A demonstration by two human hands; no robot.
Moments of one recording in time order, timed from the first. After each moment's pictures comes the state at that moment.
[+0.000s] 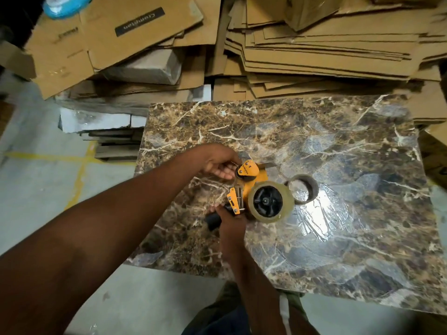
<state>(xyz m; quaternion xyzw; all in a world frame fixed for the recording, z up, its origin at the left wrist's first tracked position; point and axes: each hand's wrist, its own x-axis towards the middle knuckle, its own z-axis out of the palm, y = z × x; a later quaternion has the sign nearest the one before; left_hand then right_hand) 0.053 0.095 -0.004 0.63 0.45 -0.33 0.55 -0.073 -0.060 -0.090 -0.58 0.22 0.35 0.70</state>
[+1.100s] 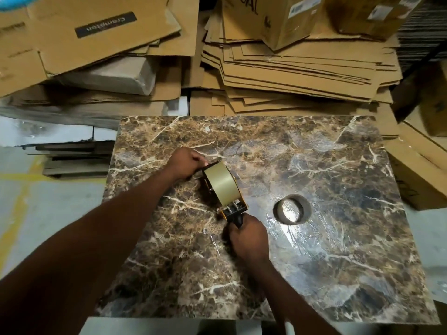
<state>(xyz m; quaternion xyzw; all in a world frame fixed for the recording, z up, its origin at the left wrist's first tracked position) 0.042 0.200 -0.093 0.83 0.34 -0.09 0.44 0.002 -0.090 -0.098 -0.91 -0.11 0.25 0.33</state>
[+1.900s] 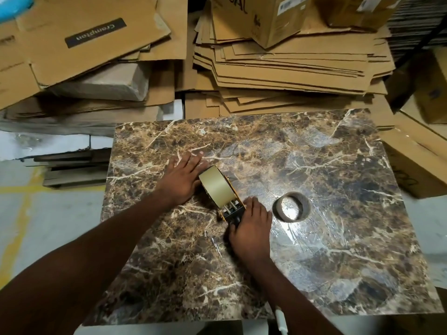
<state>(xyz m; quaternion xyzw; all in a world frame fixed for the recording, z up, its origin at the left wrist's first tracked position) 0.000 0.197 -0.117 0.99 0.04 -0.15 0.04 0.004 -0.085 -0.099 -0.95 -0.20 0.18 0.15</state>
